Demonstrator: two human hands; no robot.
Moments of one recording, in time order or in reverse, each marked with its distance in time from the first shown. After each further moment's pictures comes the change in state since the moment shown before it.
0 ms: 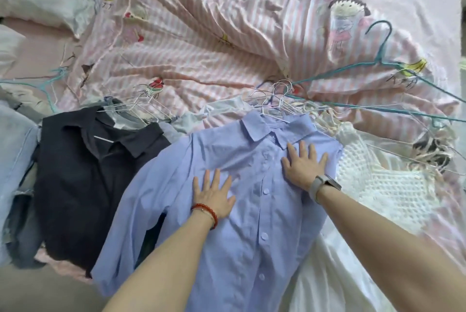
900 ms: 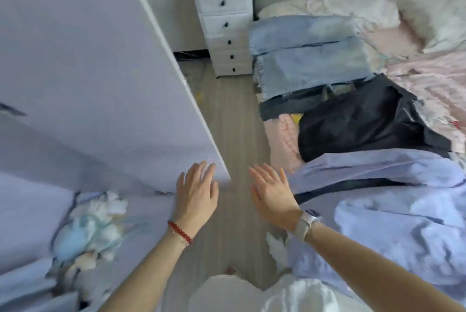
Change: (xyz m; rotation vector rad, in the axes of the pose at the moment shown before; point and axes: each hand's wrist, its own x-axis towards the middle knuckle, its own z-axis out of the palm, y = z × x) left_hand -0.513 -0.156 0.299 -0.672 0.877 -1.045; right_hand -0.484 -0.280 0.196 -0.418 -0.155 -1.499
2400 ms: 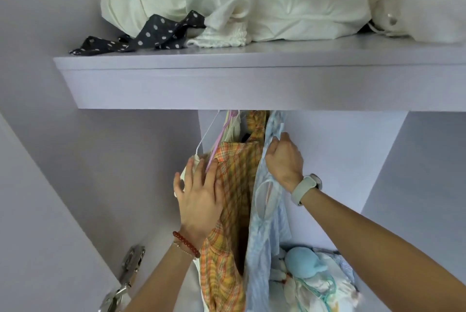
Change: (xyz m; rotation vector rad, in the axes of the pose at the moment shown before) left_hand -0.449 -0.379 -0.258 0.467 0.823 -1.569; right_hand -0.075 -0.784 0.134 0.446 -0.242 -1.230
